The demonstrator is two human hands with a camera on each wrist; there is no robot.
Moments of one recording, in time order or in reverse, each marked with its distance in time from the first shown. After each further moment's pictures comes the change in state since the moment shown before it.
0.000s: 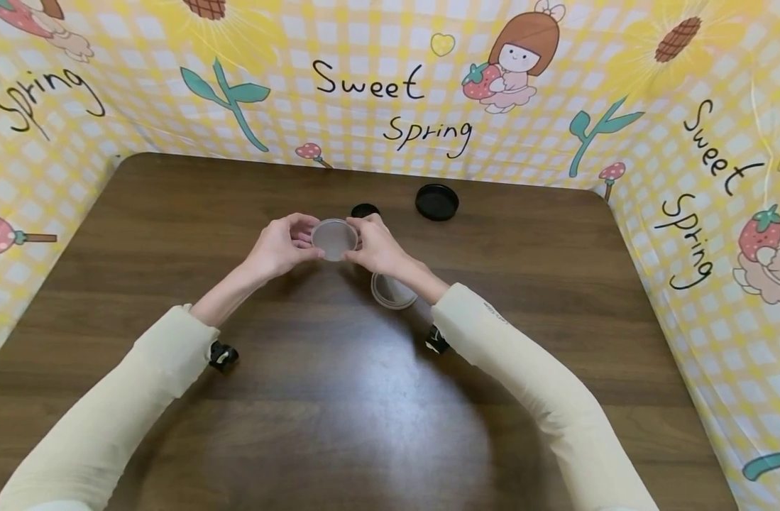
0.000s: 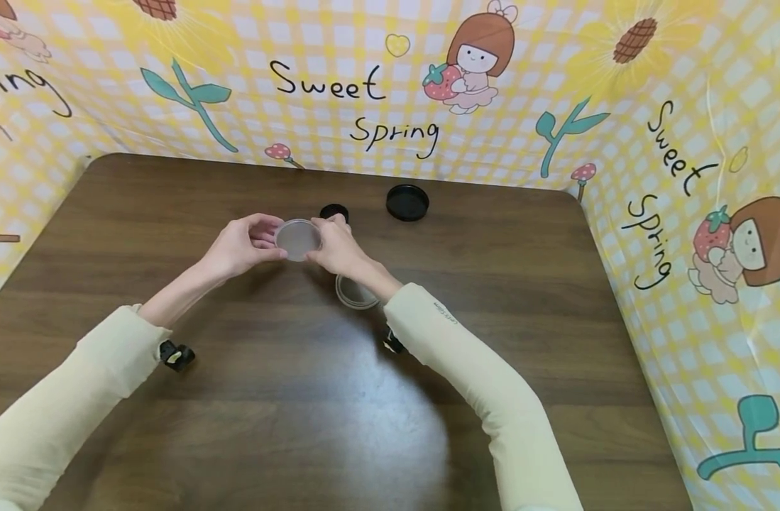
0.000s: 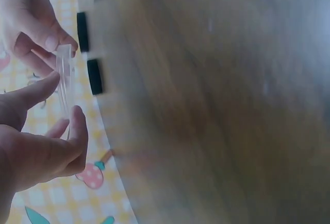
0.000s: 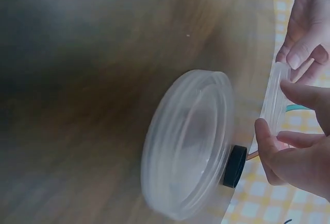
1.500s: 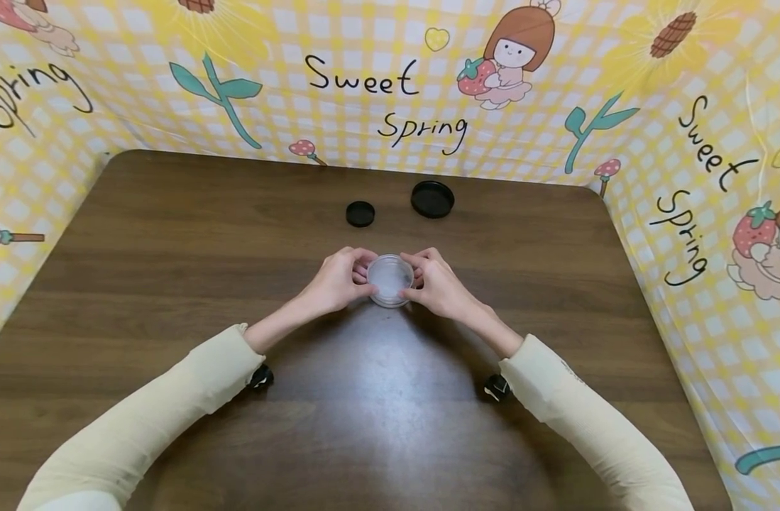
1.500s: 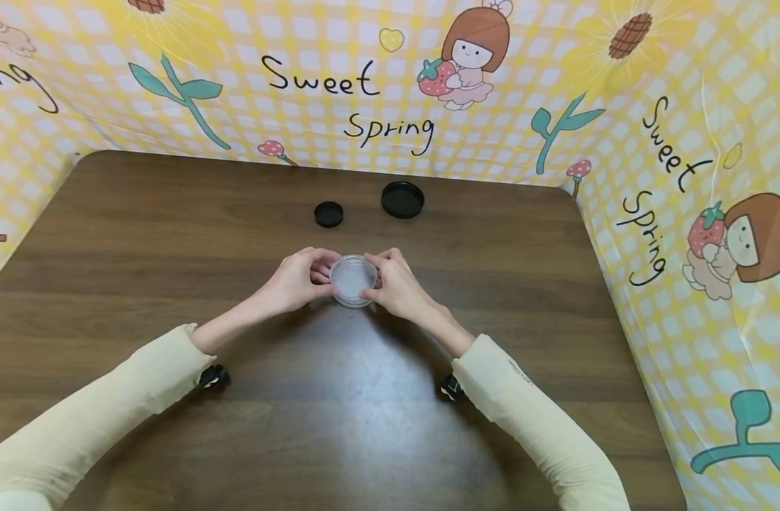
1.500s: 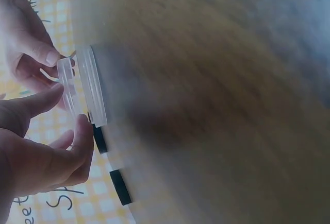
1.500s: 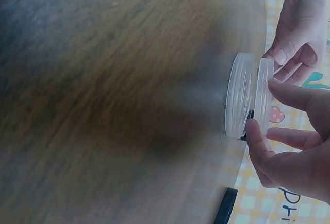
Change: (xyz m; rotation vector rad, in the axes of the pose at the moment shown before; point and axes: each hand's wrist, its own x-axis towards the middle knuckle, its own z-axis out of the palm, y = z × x) left_hand -0.013 0.042 0.091 0.048 -0.092 0.151; right_hand -0.105 0.047 -0.022 0.056 0.052 0.023
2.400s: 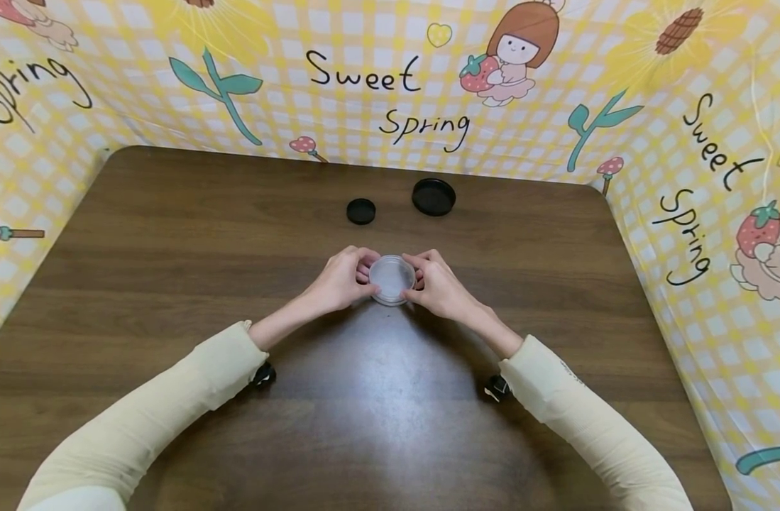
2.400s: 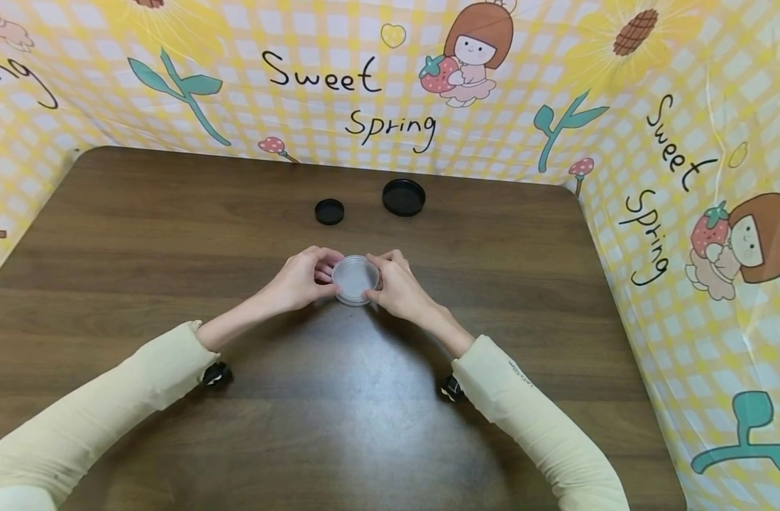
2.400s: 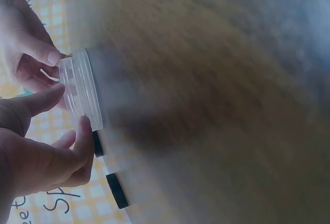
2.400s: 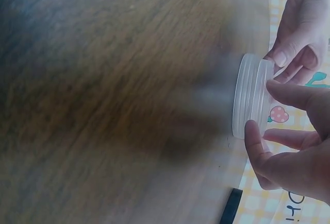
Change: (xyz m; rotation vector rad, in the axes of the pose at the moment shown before) left_hand 0.002 -0.001 0.004 0.027 -0.017 -0.002; right_hand -0.001 0.002 0.003 0.000 -0.036 0.034
